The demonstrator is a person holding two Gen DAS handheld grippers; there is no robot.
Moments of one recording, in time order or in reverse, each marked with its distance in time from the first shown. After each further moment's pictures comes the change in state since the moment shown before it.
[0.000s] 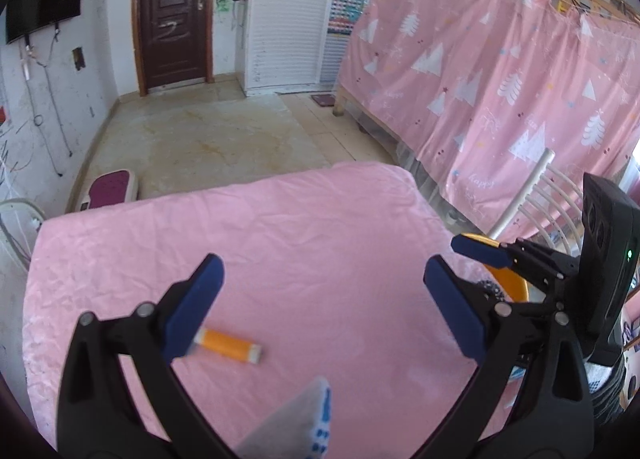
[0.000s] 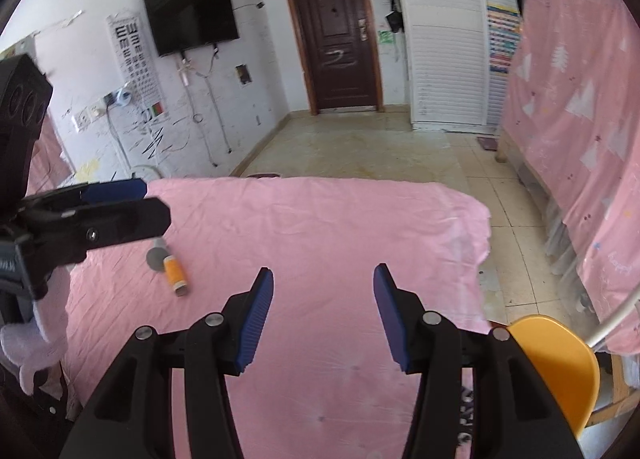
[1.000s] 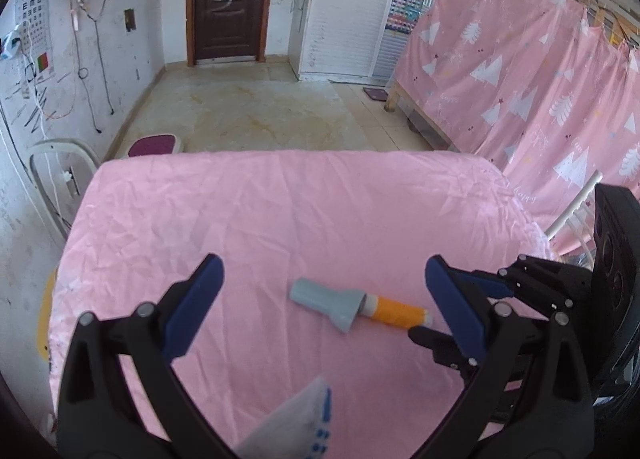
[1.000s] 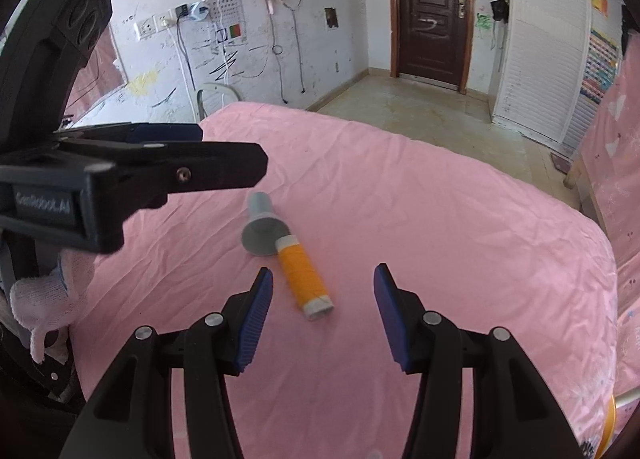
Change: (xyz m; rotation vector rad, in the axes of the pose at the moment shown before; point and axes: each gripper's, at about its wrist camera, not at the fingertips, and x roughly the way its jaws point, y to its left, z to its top) left arm -0.009 0.132 -0.041 -0.119 0.030 0.103; right arm 0.101 0.134 0.007 -0.249 0.180 0.158
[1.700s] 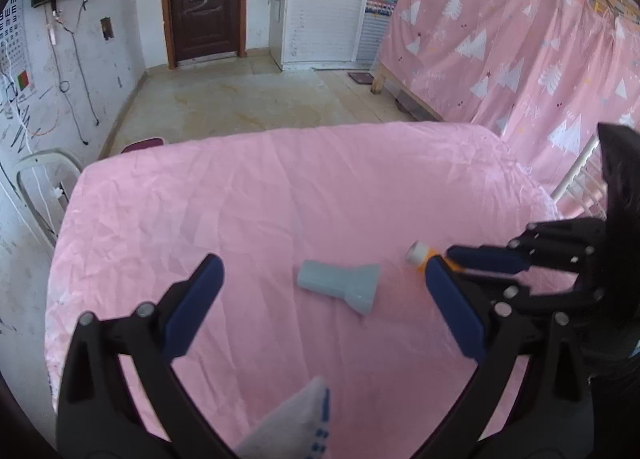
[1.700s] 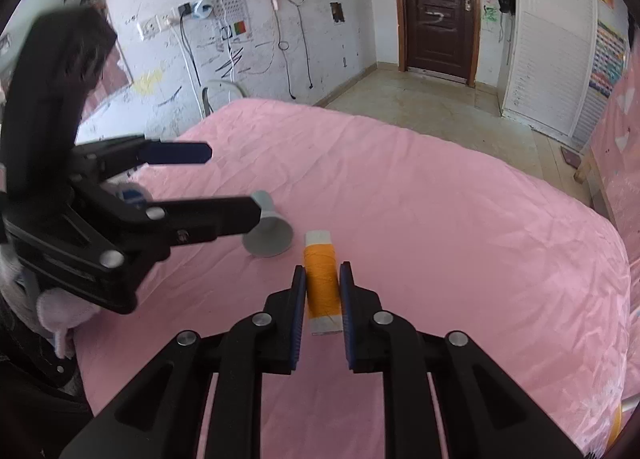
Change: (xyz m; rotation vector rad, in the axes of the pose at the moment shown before) left arm 0.022 0.006 -0.009 0.095 0.049 -0.025; right arm -0.007 -0.025 0.002 0.061 -0.016 0.050
